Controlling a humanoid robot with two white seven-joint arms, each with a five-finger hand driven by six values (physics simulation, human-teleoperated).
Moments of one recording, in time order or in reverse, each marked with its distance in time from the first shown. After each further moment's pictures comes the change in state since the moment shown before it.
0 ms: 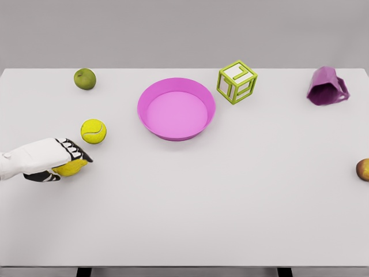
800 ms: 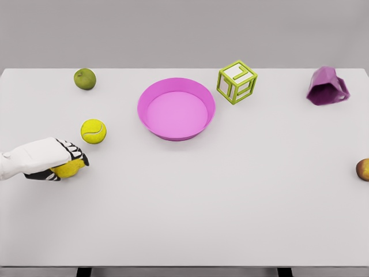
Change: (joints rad) left arm 0.002 0.001 0.005 -0.009 0.011 0.000 0.000; right arm 0.000 0.000 0.000 0.001 0.000 0.000 0.000
